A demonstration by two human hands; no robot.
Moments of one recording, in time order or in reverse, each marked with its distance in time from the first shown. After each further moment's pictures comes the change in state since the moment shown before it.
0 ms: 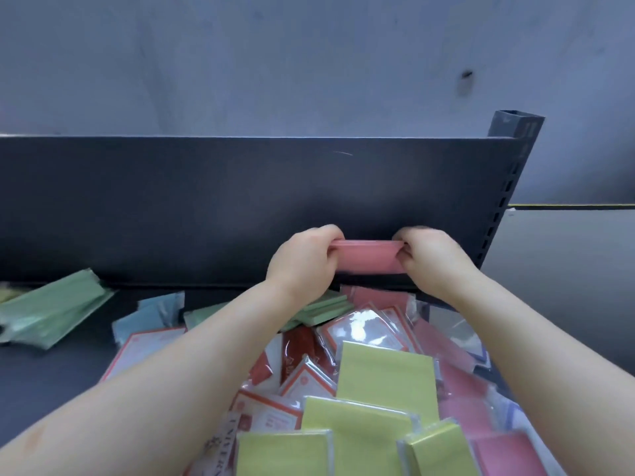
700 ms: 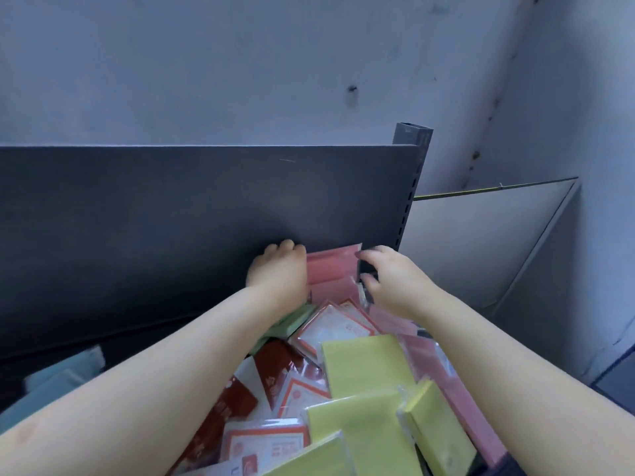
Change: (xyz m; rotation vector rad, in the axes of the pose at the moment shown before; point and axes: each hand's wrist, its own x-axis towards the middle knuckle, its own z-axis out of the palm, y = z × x) left_hand 0.026 -0.014 0.035 0.271 -0.300 0.200; right_hand -0.058 -0.030 -0.005 -0.070 -0.083 0.317
